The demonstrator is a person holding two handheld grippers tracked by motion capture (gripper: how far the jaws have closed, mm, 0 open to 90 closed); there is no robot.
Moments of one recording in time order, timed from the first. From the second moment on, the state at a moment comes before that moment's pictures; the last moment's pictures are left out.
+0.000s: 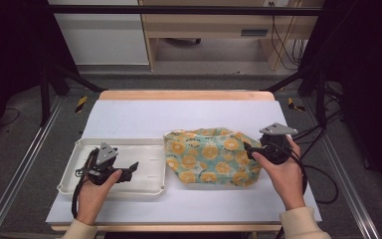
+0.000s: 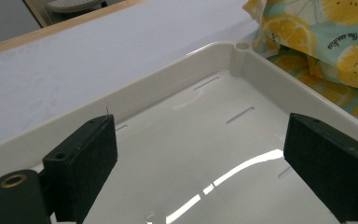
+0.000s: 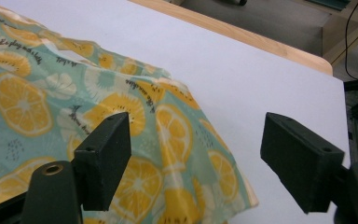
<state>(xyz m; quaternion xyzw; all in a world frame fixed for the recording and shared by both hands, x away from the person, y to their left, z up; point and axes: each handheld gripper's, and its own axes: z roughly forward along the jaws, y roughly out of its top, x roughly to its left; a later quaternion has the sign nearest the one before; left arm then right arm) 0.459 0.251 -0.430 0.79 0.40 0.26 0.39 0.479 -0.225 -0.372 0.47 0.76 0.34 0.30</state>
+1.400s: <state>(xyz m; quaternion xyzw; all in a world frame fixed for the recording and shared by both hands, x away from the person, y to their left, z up) 0.469 0.186 -0.376 0.82 0.30 0.25 0.42 0.385 -0.211 -0.451 0.43 0.78 0.41 0.21</state>
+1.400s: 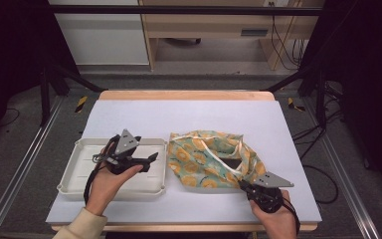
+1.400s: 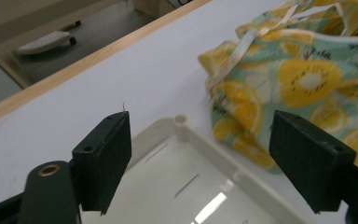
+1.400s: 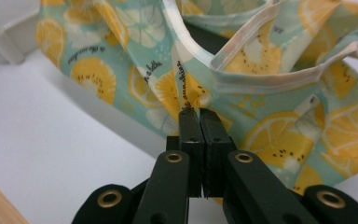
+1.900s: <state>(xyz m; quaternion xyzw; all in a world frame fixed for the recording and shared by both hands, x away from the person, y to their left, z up) 0.512 0.102 -0.363 0.88 0.21 0.21 0.37 0.369 -0.211 -0.462 0.42 0.79 0.39 0.22</state>
